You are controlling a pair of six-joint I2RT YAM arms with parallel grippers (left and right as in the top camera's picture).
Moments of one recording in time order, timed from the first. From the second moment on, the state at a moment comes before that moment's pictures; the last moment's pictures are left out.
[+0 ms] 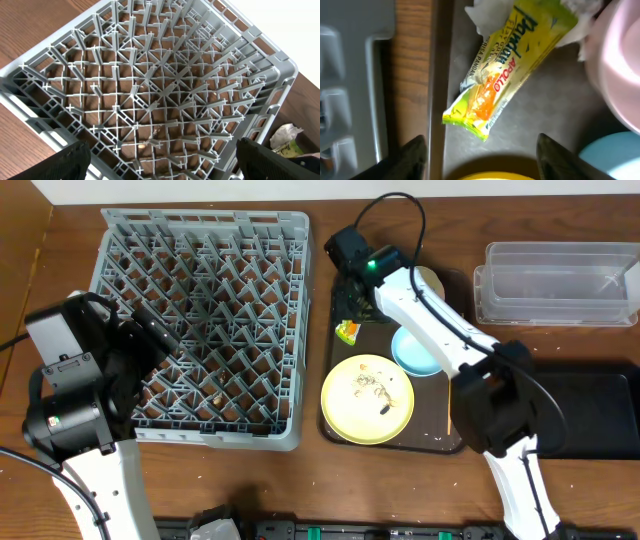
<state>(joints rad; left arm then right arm) 0.37 1.12 1.39 -1.10 0.00 -0.39 0.61 2.32 2.05 -1.03 -0.01 0.63</state>
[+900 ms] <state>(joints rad) 0.37 1.12 1.39 -1.10 0.00 -0.39 0.57 2.41 2.05 -0.99 -0.01 0.68</state>
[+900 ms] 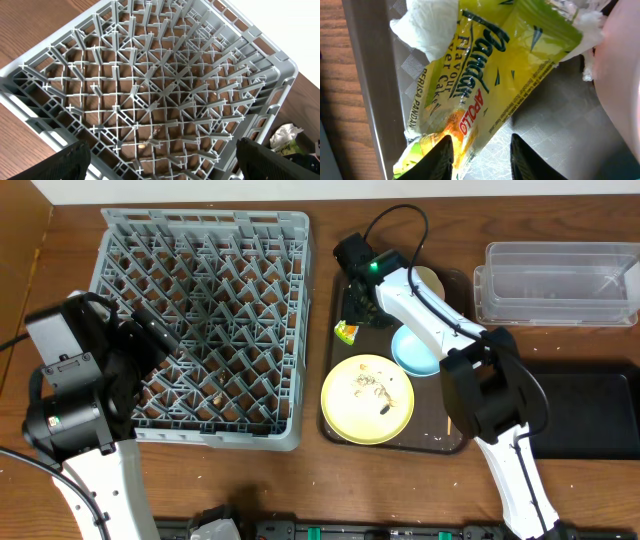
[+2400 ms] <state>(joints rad) 0.37 1.12 1.39 -1.10 0.00 -0.39 0.09 1.98 2.01 -1.17 0.25 0.84</state>
